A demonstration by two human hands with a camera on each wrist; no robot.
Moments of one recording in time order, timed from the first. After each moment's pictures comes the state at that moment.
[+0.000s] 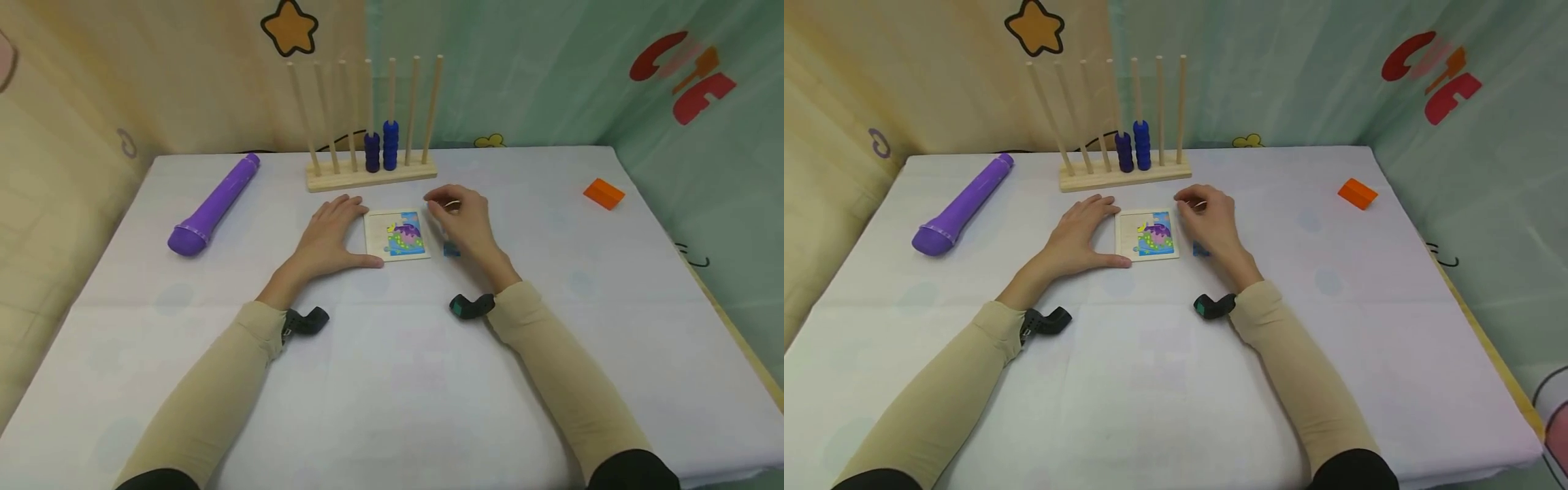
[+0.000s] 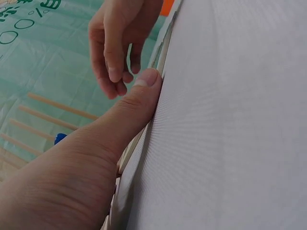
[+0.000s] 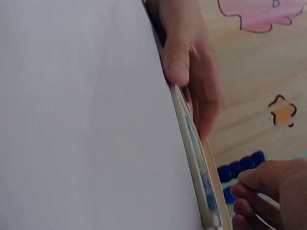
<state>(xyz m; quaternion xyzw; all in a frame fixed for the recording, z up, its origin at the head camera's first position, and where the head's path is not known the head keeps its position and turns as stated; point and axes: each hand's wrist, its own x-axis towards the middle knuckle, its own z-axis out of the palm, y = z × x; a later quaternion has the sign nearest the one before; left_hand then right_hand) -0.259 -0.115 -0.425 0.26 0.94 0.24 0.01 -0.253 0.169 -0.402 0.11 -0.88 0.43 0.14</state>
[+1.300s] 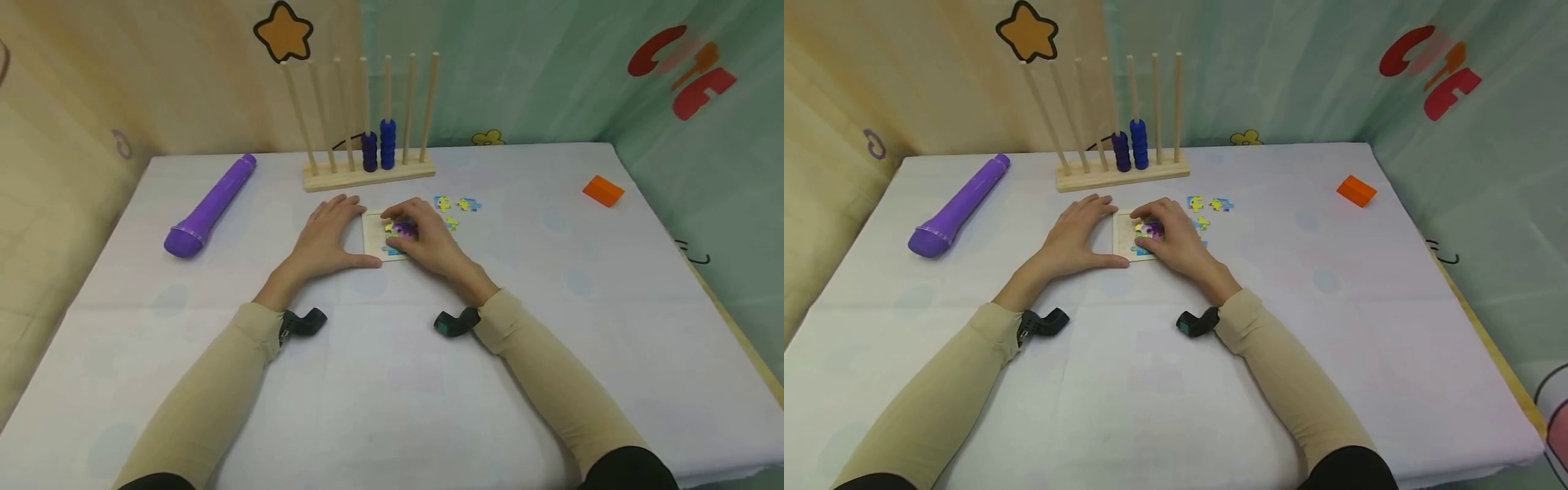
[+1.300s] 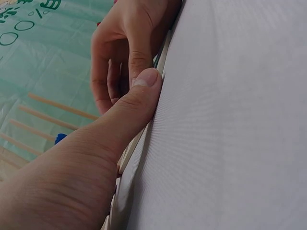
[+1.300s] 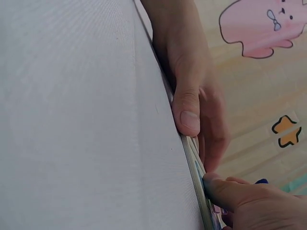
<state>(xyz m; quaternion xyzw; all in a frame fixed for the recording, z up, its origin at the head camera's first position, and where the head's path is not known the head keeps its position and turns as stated) -0.258 -0.116 -0.423 0.26 0.93 0.25 0.00 -0.243 0.131 -0.422 0.27 -0.88 0.40 0.06</state>
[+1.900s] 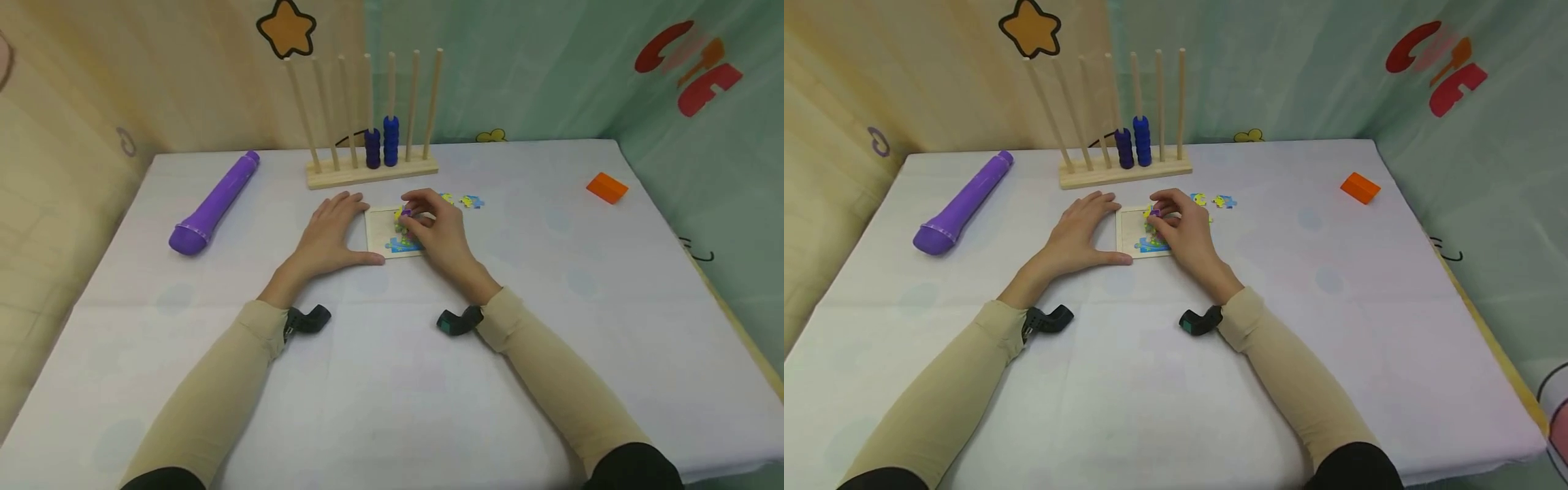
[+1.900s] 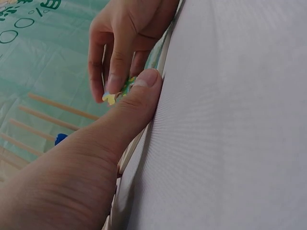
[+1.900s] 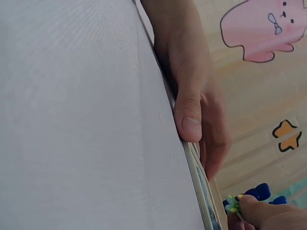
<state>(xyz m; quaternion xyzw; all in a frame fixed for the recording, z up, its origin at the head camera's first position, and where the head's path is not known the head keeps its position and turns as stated) -0.257 -0.117 -0.423 0.26 0.93 0.26 0.00 -0.239 0.128 -0.423 0.16 -0.83 0.52 0.13</state>
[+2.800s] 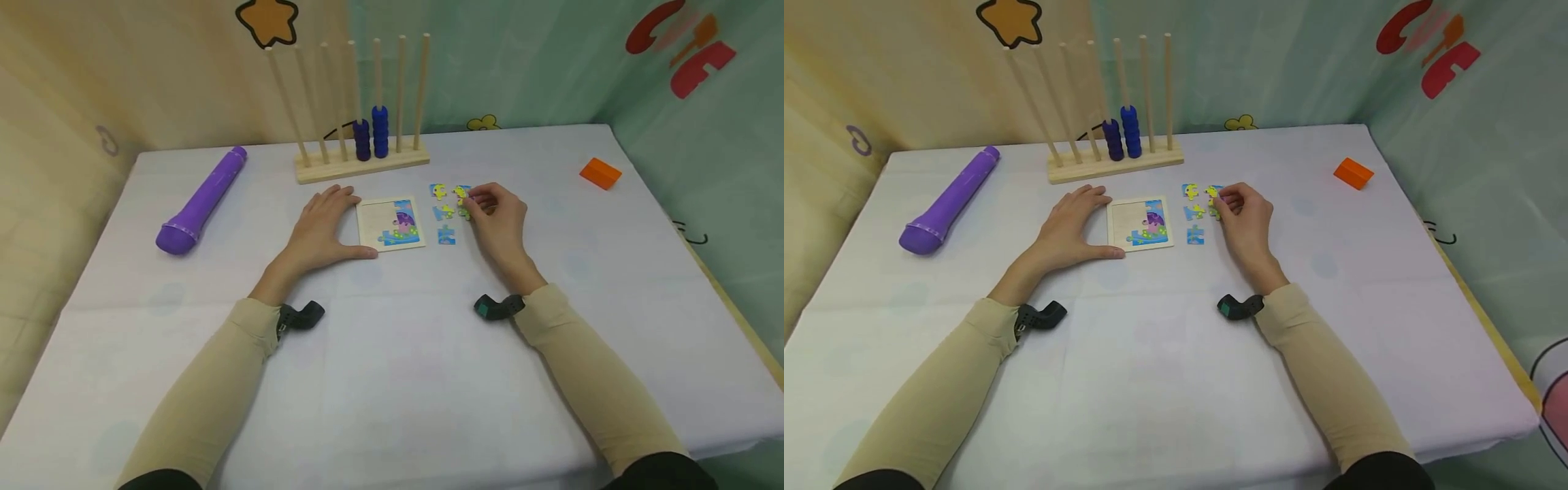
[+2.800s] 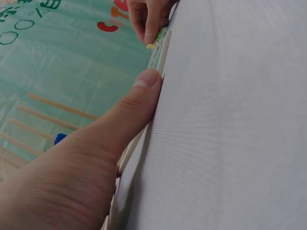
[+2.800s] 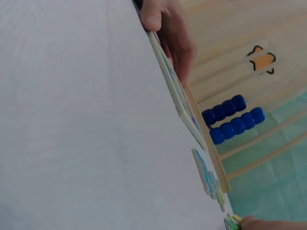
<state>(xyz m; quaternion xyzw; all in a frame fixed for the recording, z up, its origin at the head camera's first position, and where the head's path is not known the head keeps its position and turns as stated) -0.261 -0.115 -0.424 0.26 0.93 0.25 0.02 -0.231 0.220 -0.424 -0.01 -0.88 0.42 0.23</state>
